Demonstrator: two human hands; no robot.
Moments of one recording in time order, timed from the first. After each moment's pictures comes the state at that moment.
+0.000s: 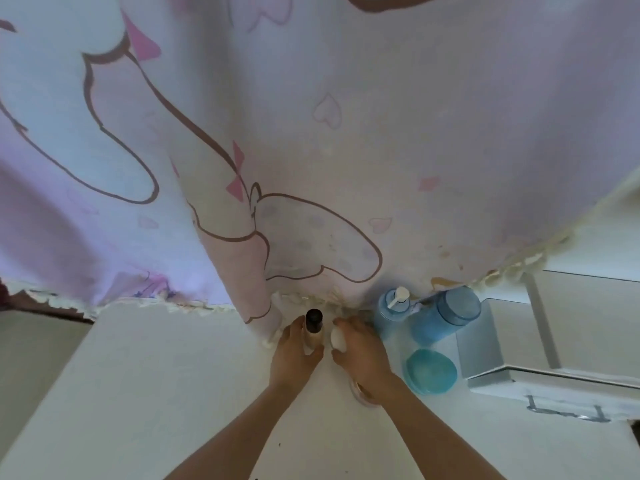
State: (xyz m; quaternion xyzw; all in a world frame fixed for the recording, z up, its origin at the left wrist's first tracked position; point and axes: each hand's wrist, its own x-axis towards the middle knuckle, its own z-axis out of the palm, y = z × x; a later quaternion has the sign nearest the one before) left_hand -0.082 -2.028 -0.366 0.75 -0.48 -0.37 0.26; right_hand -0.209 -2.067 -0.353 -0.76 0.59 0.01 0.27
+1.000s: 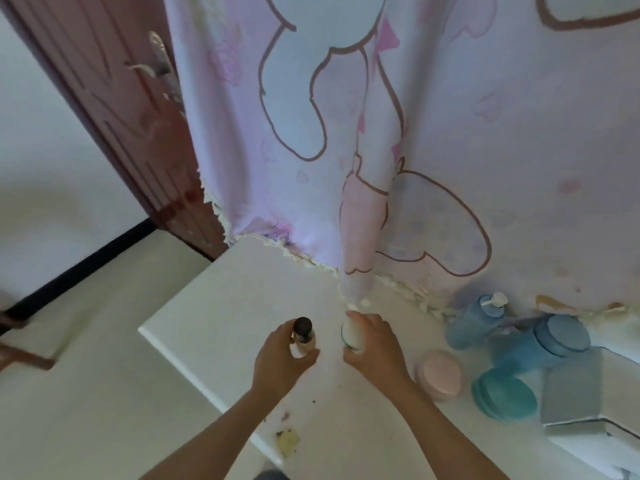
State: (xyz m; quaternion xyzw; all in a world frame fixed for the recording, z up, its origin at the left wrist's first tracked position) left_hand -0.023 -1.884 -0.330 0.83 -0.35 -0.23 0.36; right_hand -0.154 -1.995 -0.321 -0.86 0.42 -0.05 0.30
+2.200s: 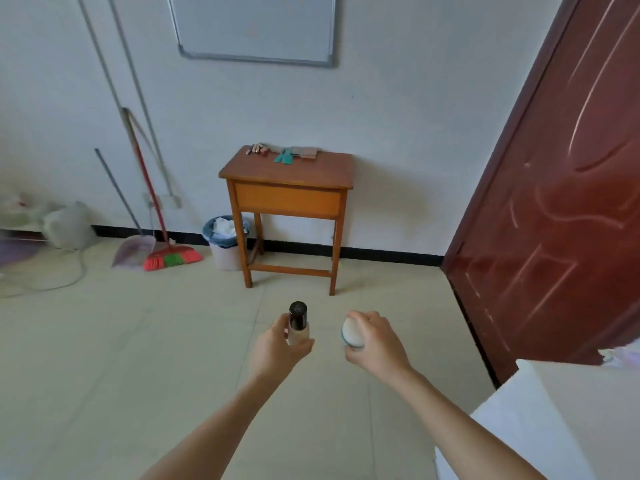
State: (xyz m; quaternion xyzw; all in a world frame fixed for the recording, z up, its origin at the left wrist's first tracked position) left_hand 0.119 -1.296 -0.279 0.86 0.10 0.02 0.49; right_hand 0.137 -1.480 -0.256 -0.96 -0.12 0.02 0.24
